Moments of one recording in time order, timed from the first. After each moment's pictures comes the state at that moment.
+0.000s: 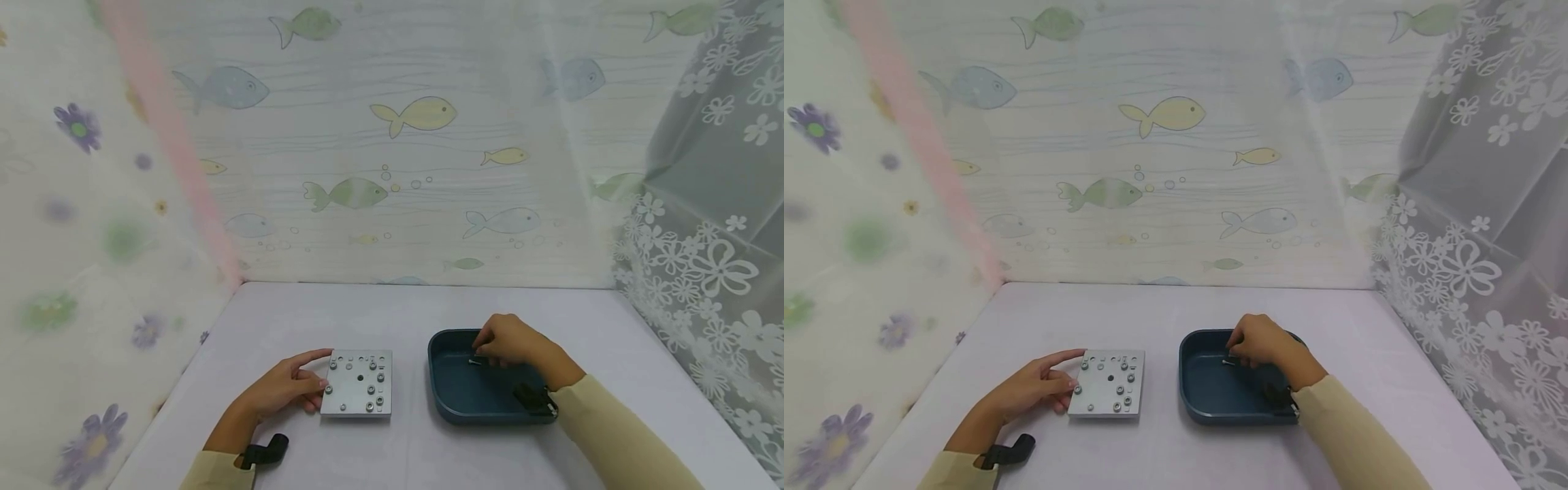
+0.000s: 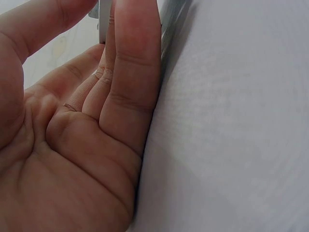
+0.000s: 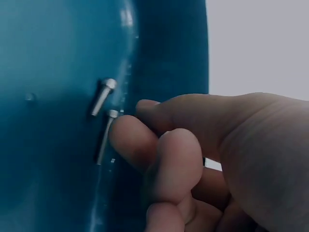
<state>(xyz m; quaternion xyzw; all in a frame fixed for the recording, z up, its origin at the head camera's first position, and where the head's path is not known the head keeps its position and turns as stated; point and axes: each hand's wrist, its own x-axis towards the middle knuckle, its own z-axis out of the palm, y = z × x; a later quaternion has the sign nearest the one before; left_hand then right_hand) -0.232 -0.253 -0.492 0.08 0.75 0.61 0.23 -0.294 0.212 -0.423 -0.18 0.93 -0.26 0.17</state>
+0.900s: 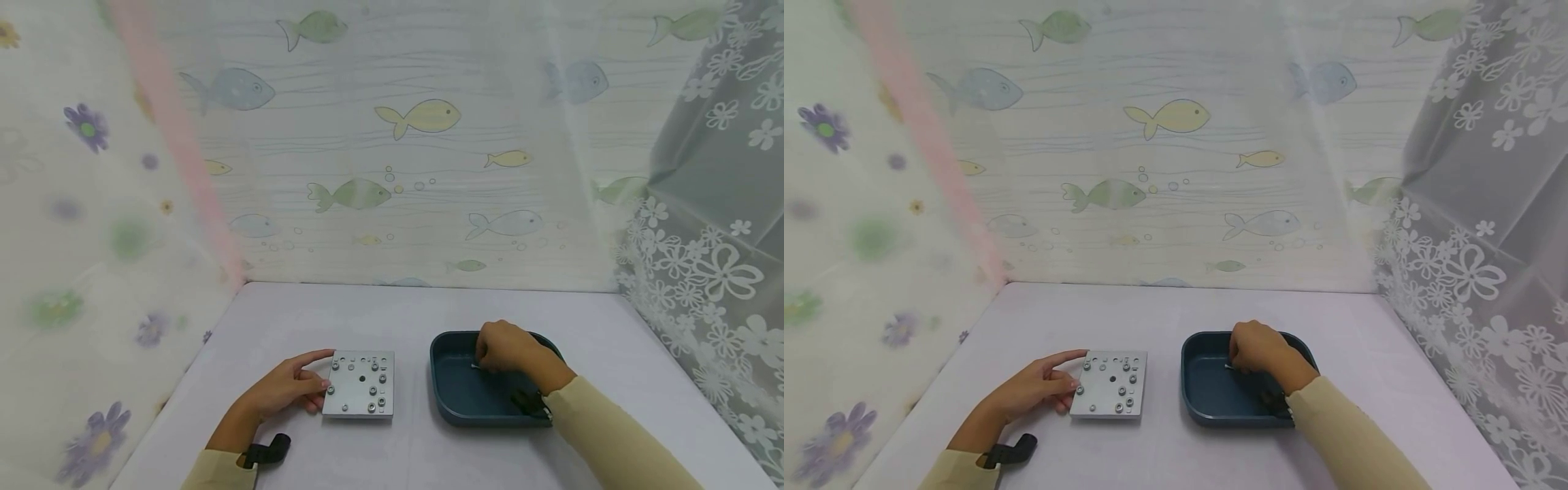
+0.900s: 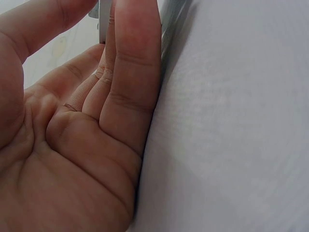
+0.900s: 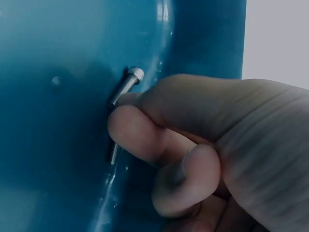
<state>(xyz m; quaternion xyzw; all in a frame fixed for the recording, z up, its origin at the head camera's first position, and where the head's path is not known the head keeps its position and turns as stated) -0.233 -0.254 -0.494 0.09 0.76 0.61 0.23 -0.291 0.198 -0.432 -0.20 0.96 -0.15 0.15</state>
